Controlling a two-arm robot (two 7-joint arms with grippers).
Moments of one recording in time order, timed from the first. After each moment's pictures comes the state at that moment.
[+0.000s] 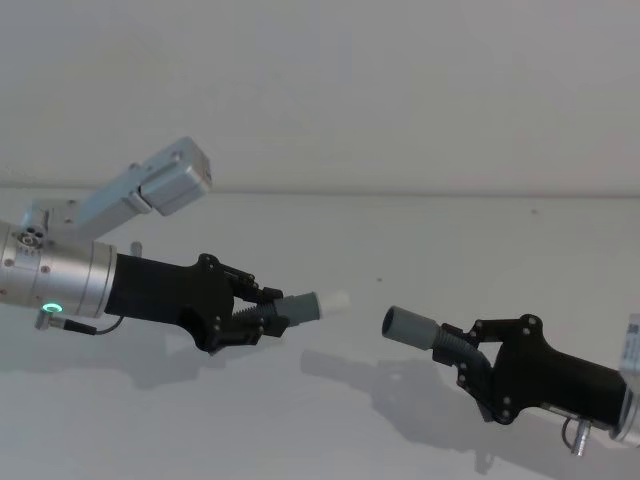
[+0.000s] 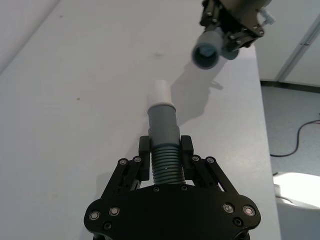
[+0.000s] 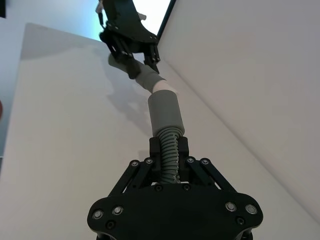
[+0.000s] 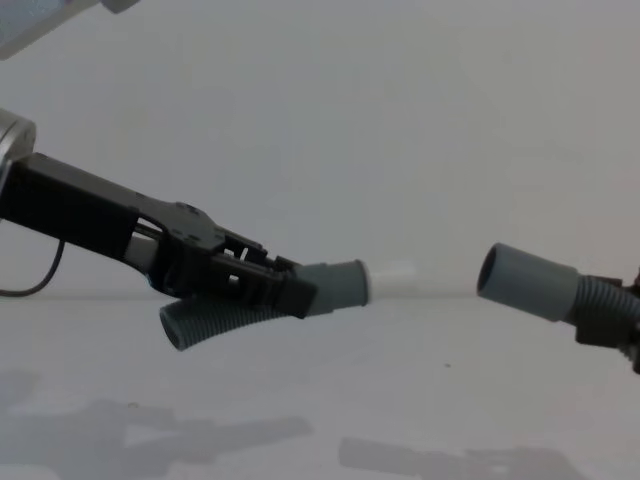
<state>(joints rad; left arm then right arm) -0.59 0.67 0.59 -1.63 -0.45 0.43 -1.04 0.04 0.60 -0.20 -1.64 0.32 -0.35 0.91</state>
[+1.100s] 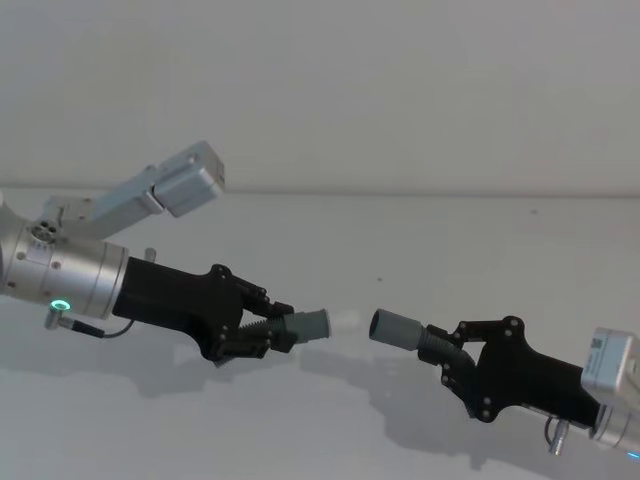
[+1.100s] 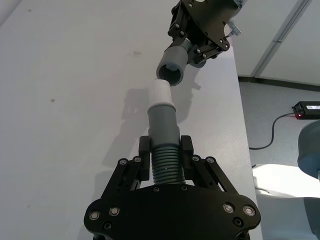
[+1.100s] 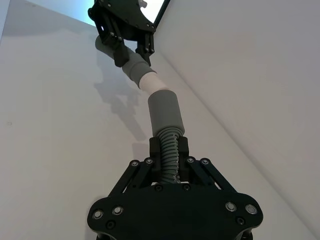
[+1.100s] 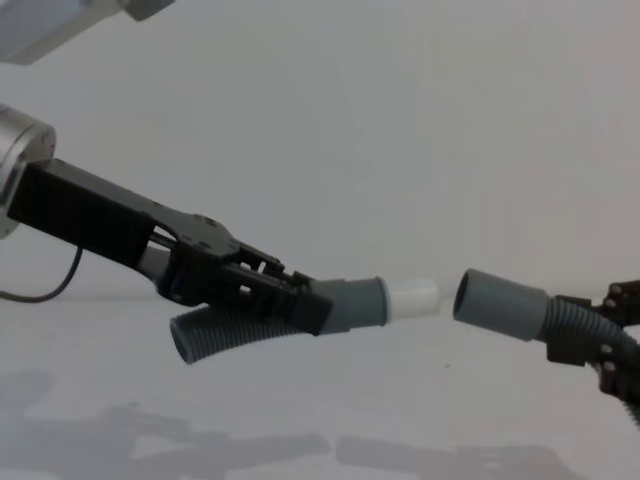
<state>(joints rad) -0.66 0.66 0.66 -1.58 -0.48 0.45 -1.11 0.07 0.59 -0.25 -1.61 0.22 -0.41 0.83</state>
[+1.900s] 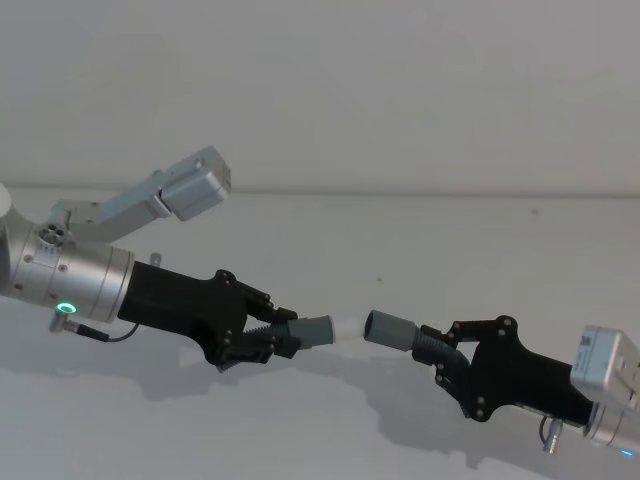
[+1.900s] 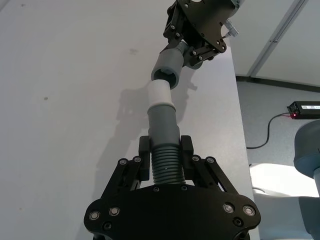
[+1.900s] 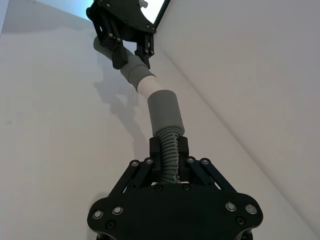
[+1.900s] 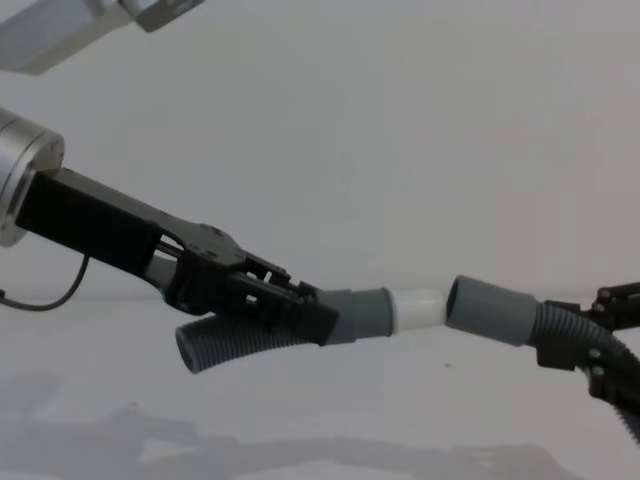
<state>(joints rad) -0.67 0.66 0.69 -1.57 -0.50 0.45 -1.11 0.08 0.60 -0.28 -1.61 0.21 -0.40 0.81</state>
